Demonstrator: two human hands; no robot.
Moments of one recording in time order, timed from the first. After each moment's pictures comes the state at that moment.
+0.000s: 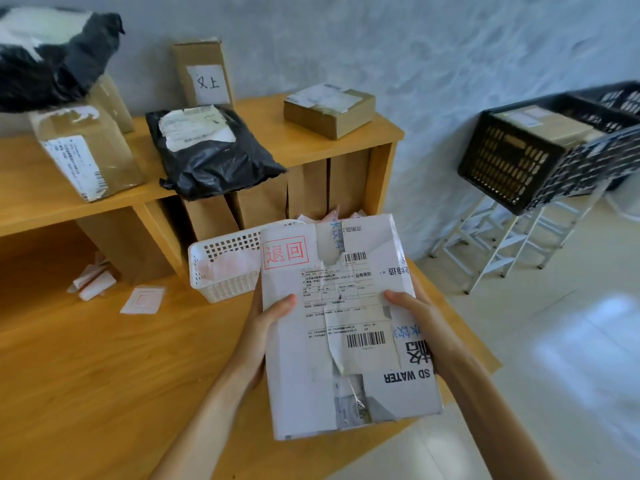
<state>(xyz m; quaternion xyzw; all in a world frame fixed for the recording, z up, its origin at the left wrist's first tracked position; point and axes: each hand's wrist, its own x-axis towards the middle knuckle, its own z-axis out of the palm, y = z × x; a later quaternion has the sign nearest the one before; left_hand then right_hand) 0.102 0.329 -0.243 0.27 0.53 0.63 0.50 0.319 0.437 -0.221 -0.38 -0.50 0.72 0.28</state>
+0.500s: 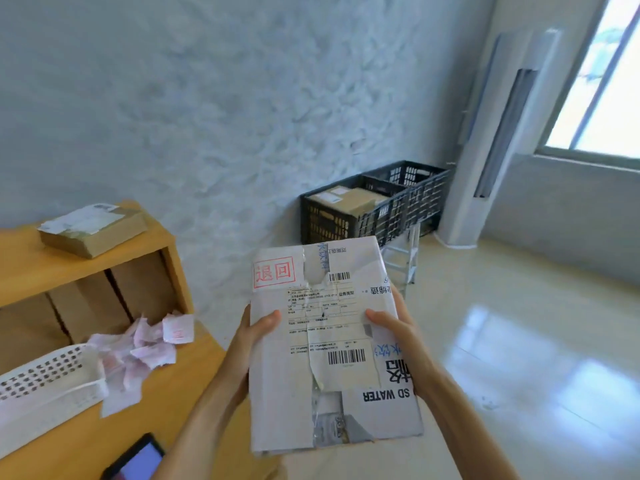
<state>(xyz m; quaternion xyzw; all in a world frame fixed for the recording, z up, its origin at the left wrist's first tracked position) 0.391 0.501 -0.161 0.39 0.41 0.55 0.61 0.626 0.519 -0.140 -0.38 -0.48 0.62 0.49</state>
